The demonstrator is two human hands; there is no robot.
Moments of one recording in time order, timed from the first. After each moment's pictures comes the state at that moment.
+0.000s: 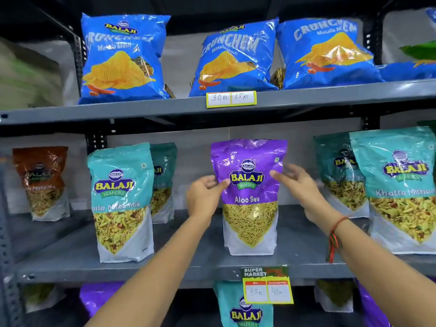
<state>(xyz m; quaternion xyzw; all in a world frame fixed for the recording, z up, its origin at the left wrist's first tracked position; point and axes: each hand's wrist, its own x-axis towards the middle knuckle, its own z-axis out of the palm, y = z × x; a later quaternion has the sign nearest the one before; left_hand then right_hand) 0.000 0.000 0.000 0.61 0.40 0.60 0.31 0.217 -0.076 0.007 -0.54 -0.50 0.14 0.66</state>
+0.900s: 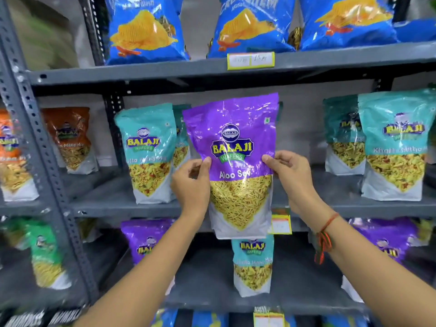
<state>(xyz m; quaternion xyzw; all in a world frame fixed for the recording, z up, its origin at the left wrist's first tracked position) -0.082 -0.109 -0.042 0.53 0.36 0.74 0.20 0.107 -0.163 -0.026 -0.44 -0.50 0.21 0.71</state>
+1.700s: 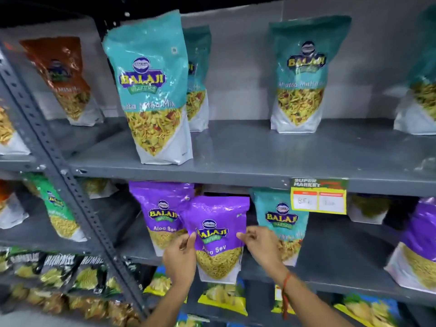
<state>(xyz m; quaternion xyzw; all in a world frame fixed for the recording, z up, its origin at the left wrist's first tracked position) -0.171 -0.063 -0.334 0.48 0.63 0.58 0.22 0.033 -0.063 -0.324 -0.65 -0.57 0.24 0.44</state>
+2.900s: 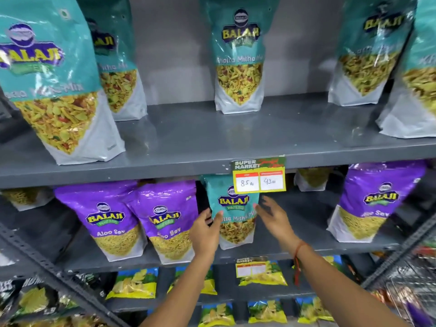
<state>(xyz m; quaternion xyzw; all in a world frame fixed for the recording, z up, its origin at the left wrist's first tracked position) -0.008 -0.044 -0.345 0.56 0.58 0.45 0.38 0.182 -0.081 -0.344 -0.69 -0.42 0.29 0.51</state>
